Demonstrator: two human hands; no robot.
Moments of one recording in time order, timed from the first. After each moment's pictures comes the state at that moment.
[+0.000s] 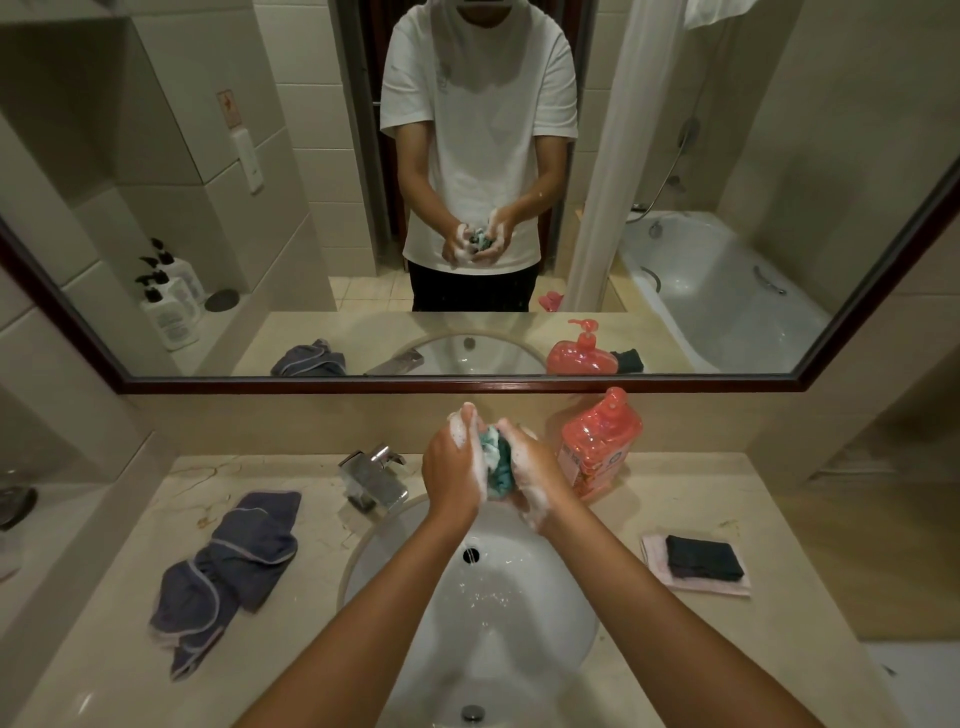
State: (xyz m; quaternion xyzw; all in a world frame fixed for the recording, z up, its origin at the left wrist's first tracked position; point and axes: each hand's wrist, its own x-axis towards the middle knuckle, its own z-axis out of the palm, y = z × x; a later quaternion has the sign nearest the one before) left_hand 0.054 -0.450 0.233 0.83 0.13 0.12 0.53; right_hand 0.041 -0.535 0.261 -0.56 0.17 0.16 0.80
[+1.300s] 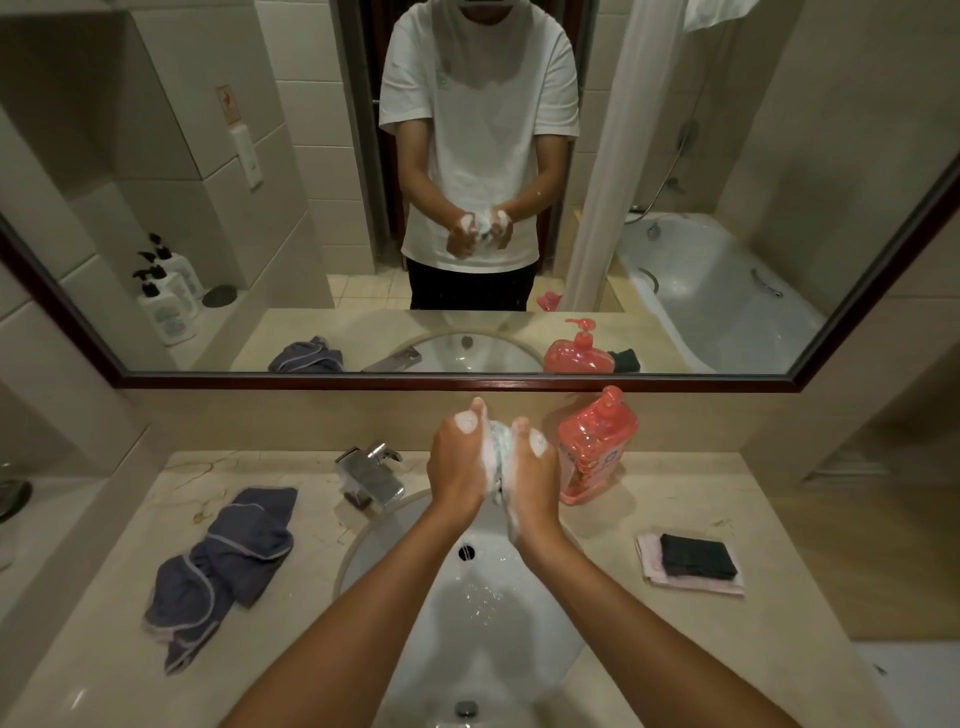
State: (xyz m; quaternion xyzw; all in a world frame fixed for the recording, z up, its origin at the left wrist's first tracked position) left_hand 0.046 -0.458 0.257 0.84 0.13 0.06 0.53; right_hand 0.029 -0.525 0.244 -0.68 0.19 -0.07 0.70
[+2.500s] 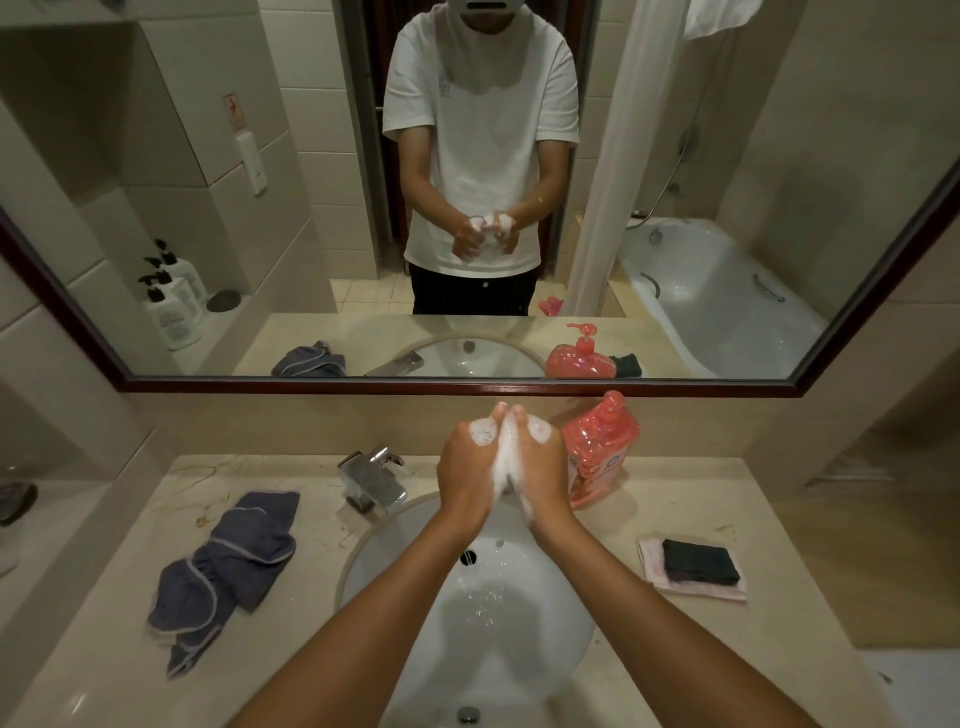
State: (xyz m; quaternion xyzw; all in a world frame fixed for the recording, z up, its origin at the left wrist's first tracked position) left_hand 0.042 -0.467 0.258 0.81 0.10 0.06 0.57; right_hand 0.041 -0.536 0.254 -0.73 0.11 -0.10 0.67
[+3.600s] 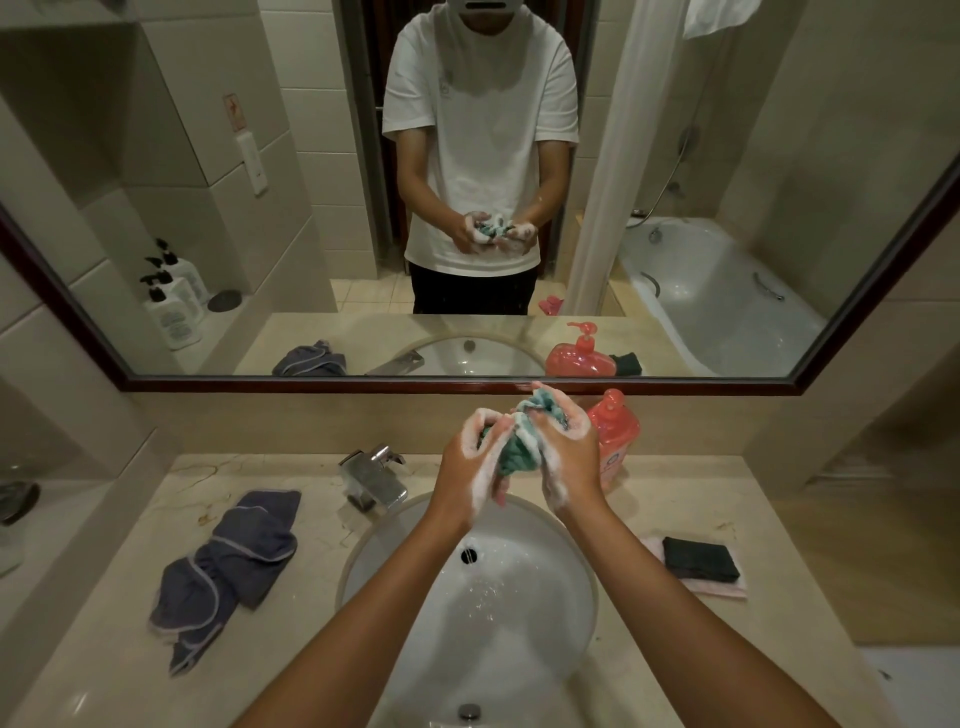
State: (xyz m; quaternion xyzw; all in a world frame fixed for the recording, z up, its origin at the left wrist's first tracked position) left_hand 0.029 -0.448 0.249 0.69 -0.04 -0.02 0.72; right_hand 0.049 -0.569 0.257 -0.58 0.10 -0.07 0.80
